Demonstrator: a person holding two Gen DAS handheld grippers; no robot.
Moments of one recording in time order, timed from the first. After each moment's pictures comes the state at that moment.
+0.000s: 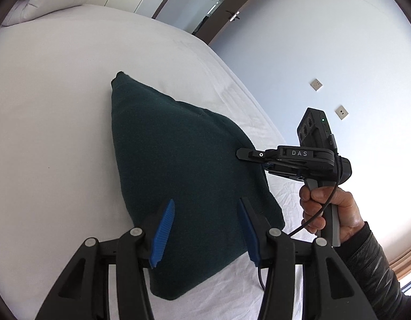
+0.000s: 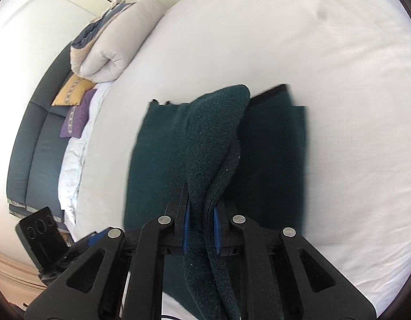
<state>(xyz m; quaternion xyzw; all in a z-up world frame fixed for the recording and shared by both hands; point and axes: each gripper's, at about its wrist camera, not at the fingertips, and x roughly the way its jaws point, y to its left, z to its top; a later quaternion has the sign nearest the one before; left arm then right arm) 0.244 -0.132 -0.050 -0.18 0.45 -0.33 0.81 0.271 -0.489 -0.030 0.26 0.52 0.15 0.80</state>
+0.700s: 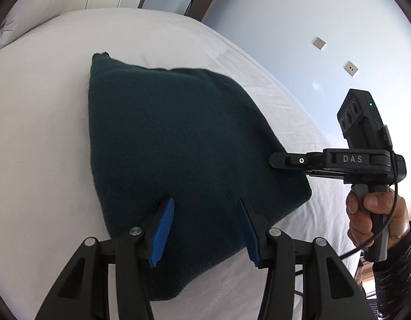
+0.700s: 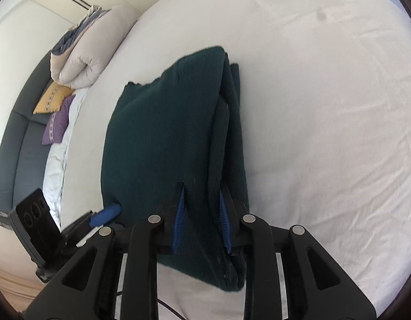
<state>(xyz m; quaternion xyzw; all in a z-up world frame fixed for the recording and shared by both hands) 0.227 -0.190 -0.083 -0.07 0.48 -0.33 0.81 0.187 -0.487 -0.042 0.26 0.52 0.09 0.81</state>
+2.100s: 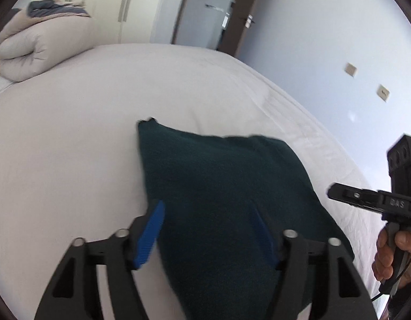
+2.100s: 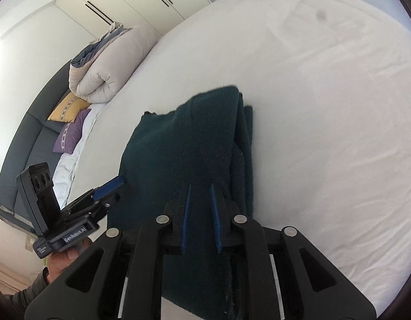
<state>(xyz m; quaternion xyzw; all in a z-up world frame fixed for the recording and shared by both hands) 0.291 -0.159 -0.055 -0.07 0.38 -0.20 0.90 0.209 -0.507 -0.037 0.24 0.43 0.11 0.86</state>
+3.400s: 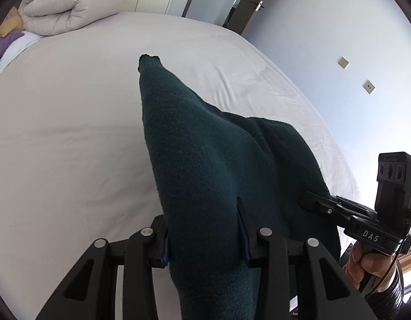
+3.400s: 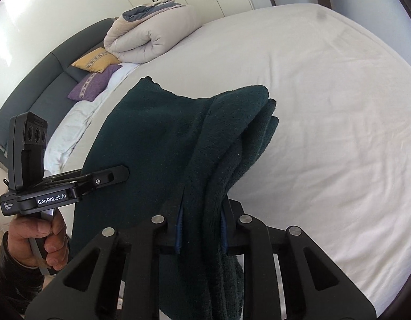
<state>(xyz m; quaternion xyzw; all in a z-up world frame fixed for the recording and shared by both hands) 0.107 -0.013 -0.031 -0.10 0.48 -0.22 0.84 0.004 -0.306 0.012 0.15 0.43 0.15 0.88</state>
